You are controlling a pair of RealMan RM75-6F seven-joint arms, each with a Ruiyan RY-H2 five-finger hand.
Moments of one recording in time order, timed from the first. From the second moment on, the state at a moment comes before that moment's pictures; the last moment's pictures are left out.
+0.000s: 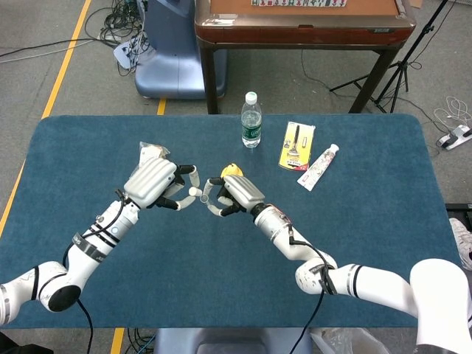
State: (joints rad) left arm -0.87 -1.11 -0.36 -1.82 1.18 0.87 -0.07; right arm 0.99 -1.64 0.39 -1.40 -1.07 0.70 0.26
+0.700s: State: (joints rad) left arm -0.89 -1.11 -0.32 -1.82 1.17 0.88 -0.01; right arm 1.00 -1.63 0.39 -1.41 -1.05 0.69 0.26
